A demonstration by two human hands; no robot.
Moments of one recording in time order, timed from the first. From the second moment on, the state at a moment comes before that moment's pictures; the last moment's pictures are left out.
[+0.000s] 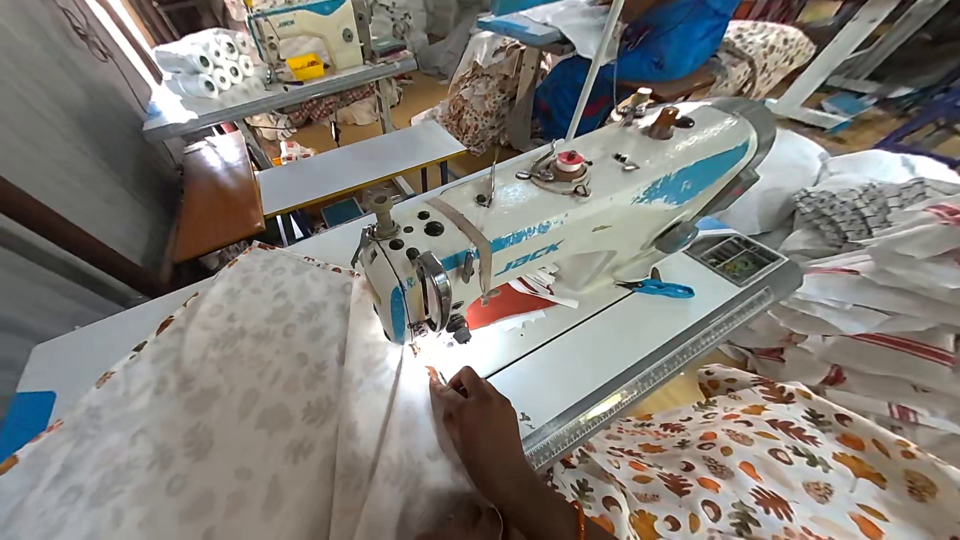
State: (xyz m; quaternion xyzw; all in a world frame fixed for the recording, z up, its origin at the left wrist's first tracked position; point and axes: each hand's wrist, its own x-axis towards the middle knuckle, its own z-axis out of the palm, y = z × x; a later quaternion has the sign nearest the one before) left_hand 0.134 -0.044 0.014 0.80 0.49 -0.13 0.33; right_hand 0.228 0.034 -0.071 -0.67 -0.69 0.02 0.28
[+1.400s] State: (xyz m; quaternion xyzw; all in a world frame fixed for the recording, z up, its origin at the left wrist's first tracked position) left_hand -0.072 0.002 0.013 0.58 0.80 -0.01 0.15; right_hand 0.384 0.132 -0.065 -0.63 -0.63 -0.11 0.44
